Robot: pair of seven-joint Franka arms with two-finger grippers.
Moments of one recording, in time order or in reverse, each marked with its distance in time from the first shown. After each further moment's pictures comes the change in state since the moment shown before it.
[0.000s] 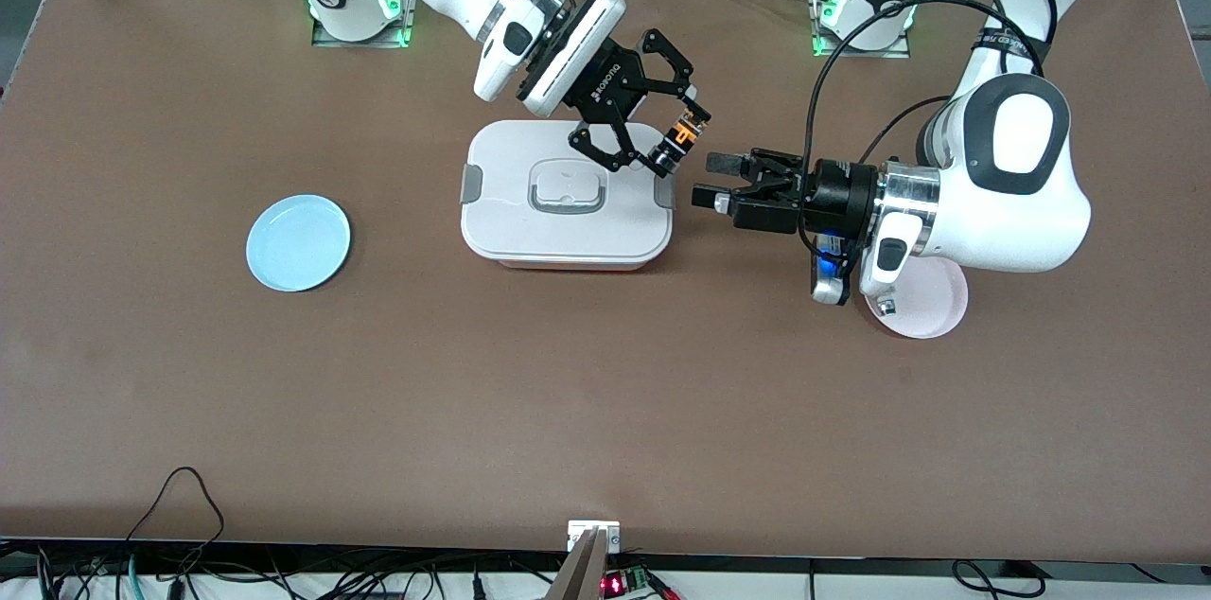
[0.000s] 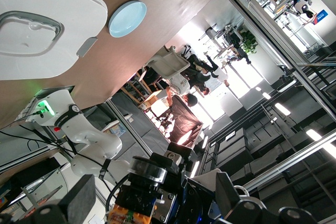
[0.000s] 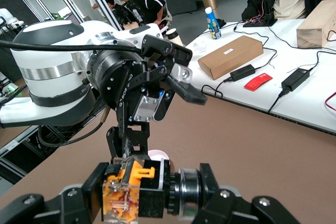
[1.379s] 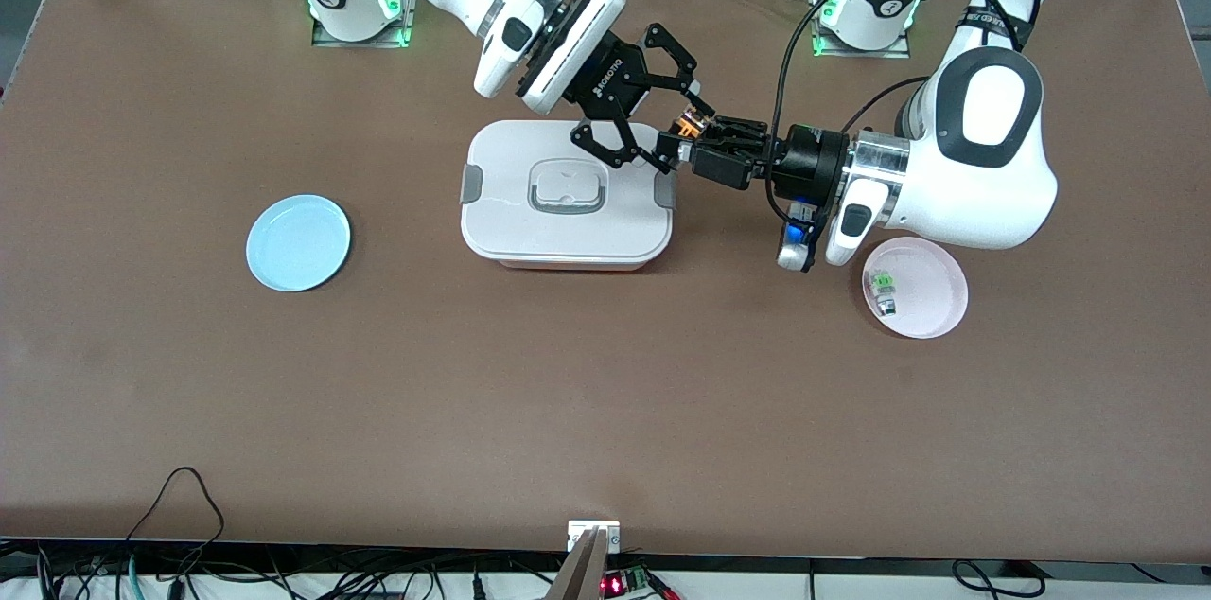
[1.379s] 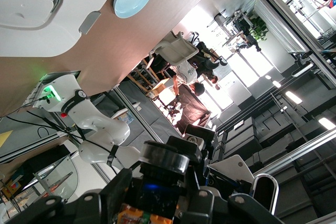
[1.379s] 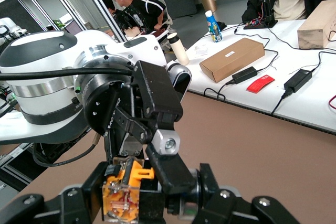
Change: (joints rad) left arm 0.003 -0.046 -0.046 -0.051 -0.010 -0.013 0.005; right arm 0.005 0.001 0.002 0.015 0.006 0.003 0.022
